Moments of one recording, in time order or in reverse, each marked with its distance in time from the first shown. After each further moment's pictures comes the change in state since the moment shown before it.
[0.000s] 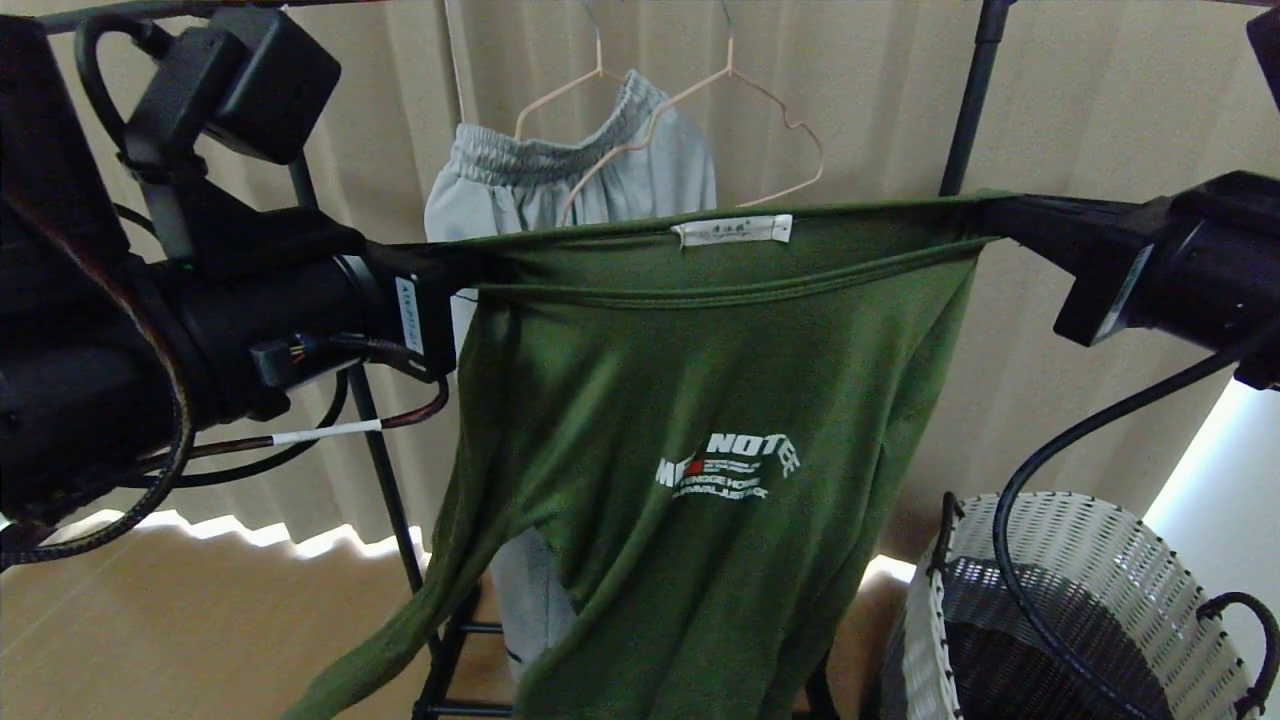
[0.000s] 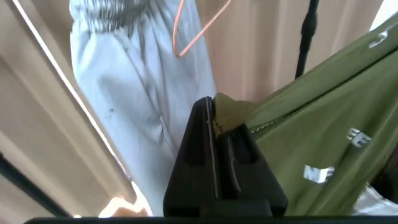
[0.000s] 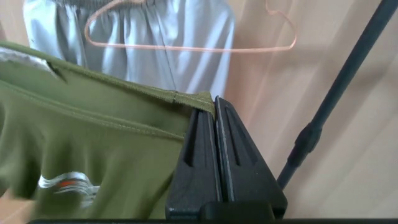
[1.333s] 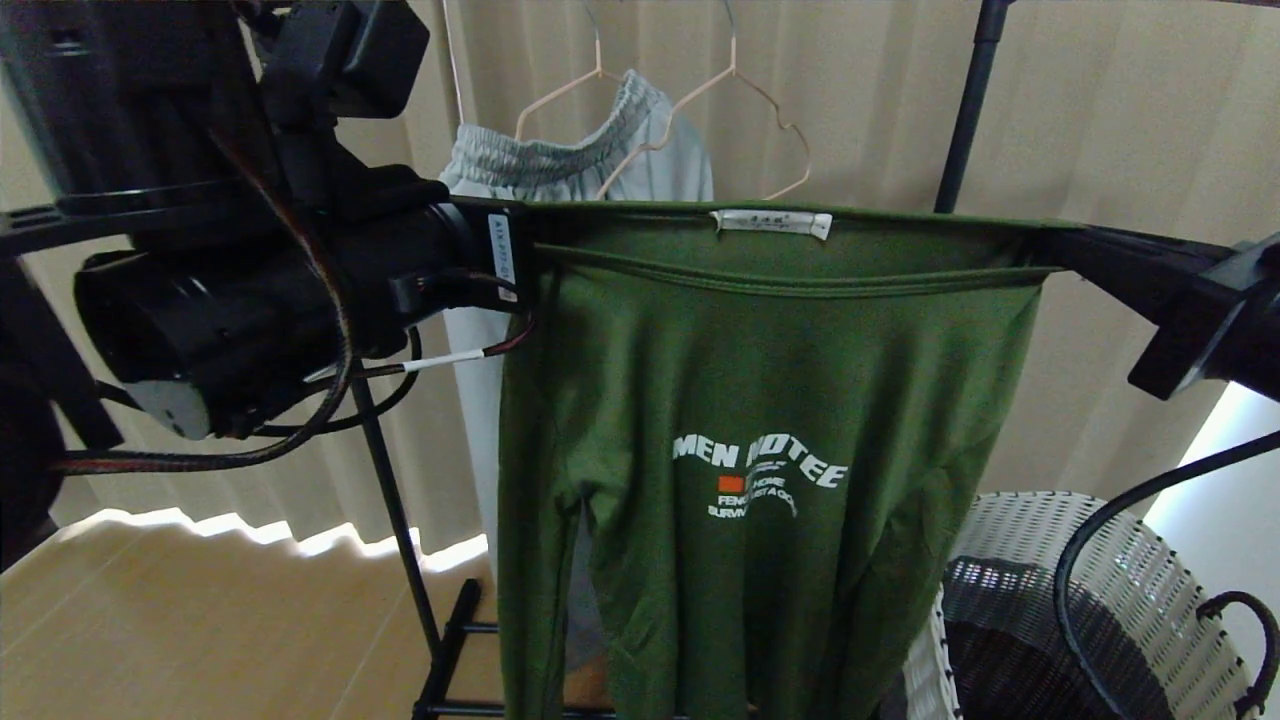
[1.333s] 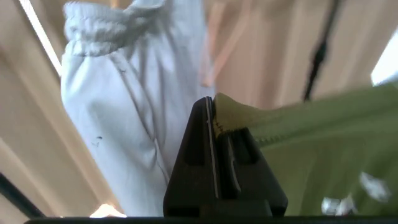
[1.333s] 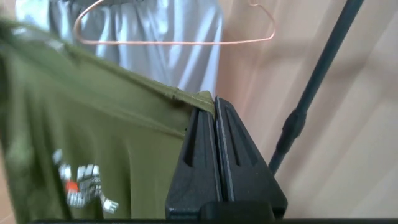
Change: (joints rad) left arm -0.050 0.157 -0.164 -0.024 0.162 -0.100; right arm -0.025 -0.113 0.153 -0.057 0.007 0.005
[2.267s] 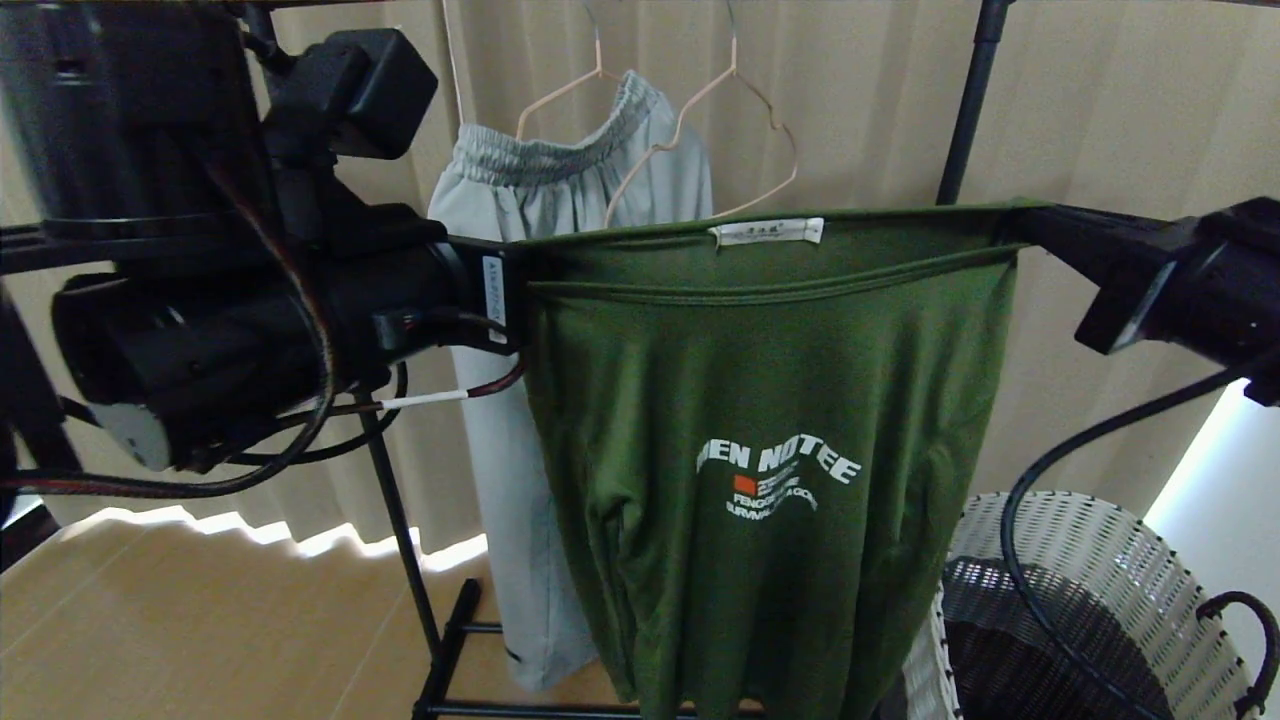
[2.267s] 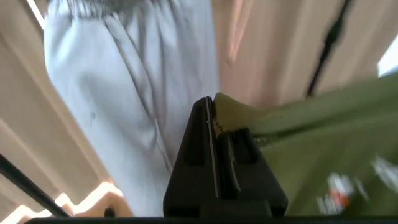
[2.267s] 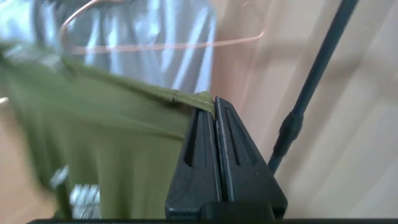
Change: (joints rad) left arm -0.001 -0.045 0.039 0.111 -0.047 -0.009; right arm -0.049 0.102 -0.057 -0.070 0.005 0.025
